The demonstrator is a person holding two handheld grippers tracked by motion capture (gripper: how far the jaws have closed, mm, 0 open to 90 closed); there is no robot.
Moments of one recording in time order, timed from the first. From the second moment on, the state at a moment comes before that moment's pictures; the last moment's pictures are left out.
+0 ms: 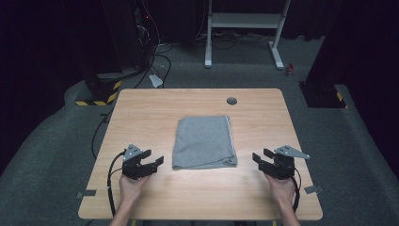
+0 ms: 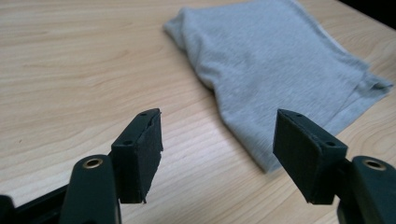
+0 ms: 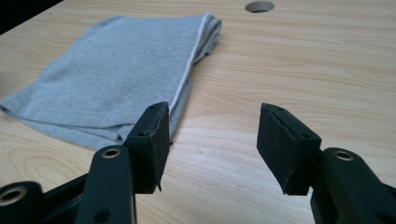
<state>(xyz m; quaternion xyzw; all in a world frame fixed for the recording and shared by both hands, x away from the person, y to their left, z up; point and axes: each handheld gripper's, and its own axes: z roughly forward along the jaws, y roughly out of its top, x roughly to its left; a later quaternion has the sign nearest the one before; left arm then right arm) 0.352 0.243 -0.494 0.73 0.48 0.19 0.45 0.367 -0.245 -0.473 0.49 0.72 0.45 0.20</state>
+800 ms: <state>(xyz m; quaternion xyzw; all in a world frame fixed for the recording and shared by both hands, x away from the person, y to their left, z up) 0.365 0.264 -0.513 0.71 0.54 0.23 0.40 0.379 -0.277 -0.497 0.54 0.71 0.40 0.22</state>
